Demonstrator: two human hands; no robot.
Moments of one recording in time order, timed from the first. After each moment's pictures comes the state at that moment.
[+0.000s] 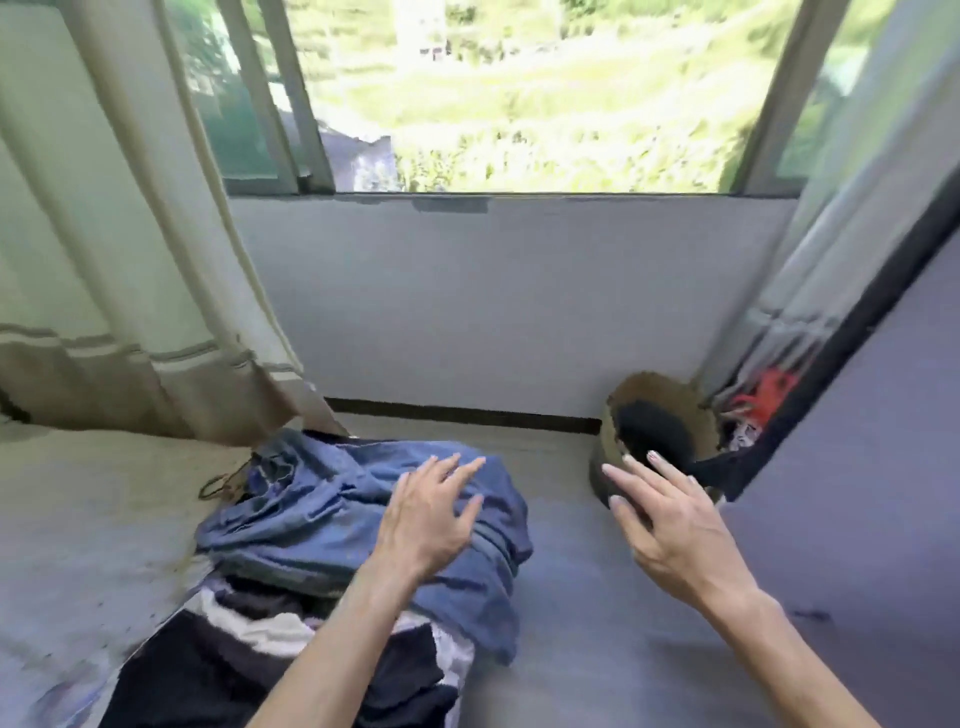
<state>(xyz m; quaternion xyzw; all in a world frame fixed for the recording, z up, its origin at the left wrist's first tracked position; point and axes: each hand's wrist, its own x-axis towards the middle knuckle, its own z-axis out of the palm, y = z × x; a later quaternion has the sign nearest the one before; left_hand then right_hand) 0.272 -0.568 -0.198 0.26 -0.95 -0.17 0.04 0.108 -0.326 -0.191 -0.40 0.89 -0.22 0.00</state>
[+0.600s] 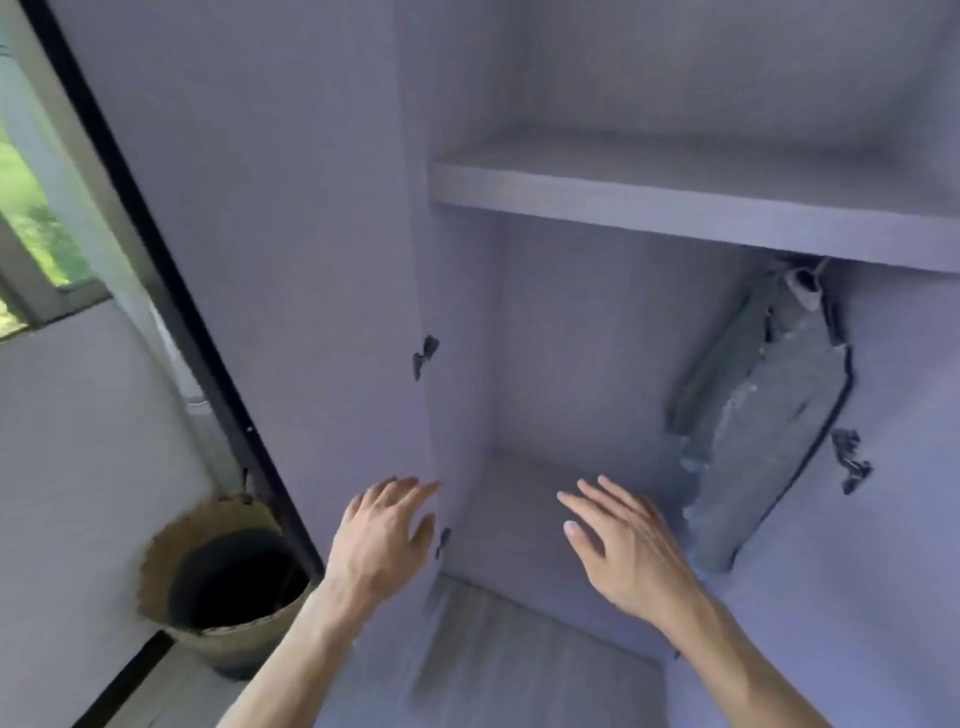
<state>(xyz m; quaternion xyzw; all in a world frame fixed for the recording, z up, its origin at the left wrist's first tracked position) -0.046 -0.283 -0.172 -0.38 -0.91 -0.17 0.02 0.142 -0.055 -0.159 0.22 0.96 -0.14 -0.06</state>
